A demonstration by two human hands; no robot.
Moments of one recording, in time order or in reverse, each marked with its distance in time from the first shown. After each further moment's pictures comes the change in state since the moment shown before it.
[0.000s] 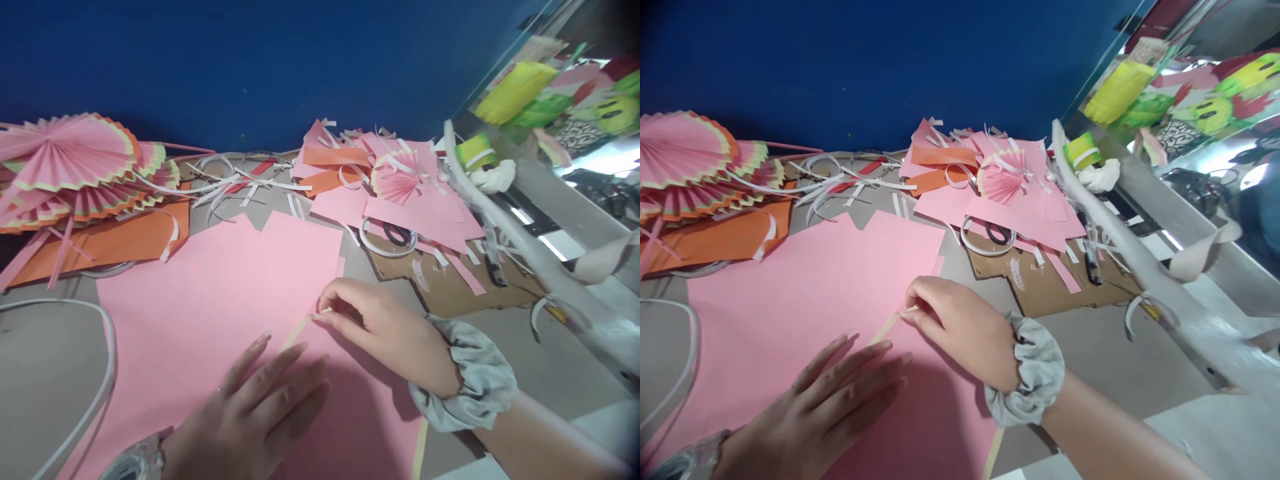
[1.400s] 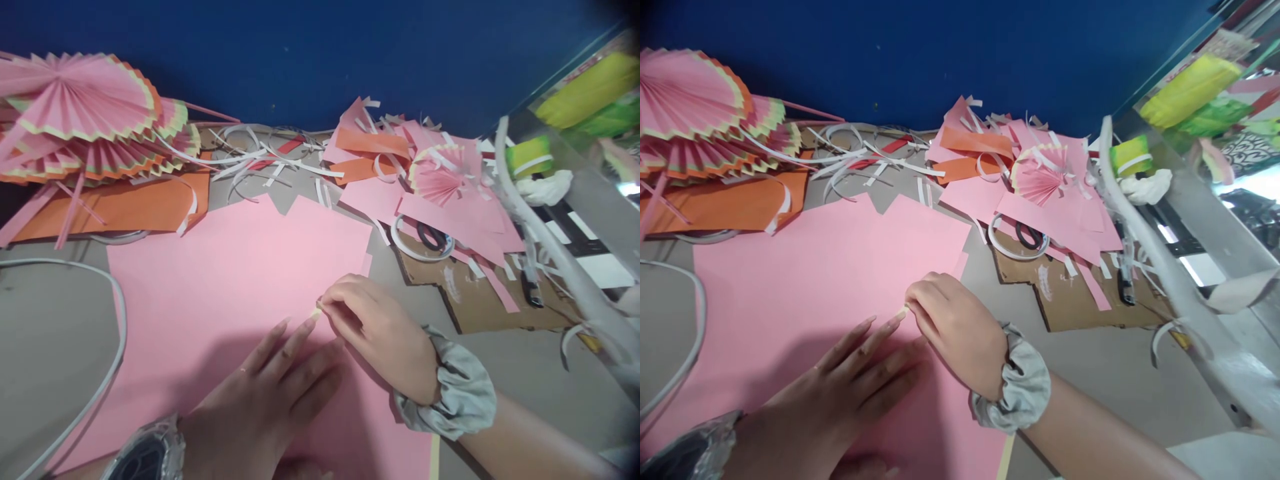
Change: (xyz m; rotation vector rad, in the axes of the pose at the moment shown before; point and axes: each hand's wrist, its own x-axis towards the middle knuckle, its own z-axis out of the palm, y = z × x) left_hand 0.010 0.003 -0.004 -0.276 -0.172 -0.158; right_hand 0.012 0.005 0.033 -0.151 0.100 -0.226
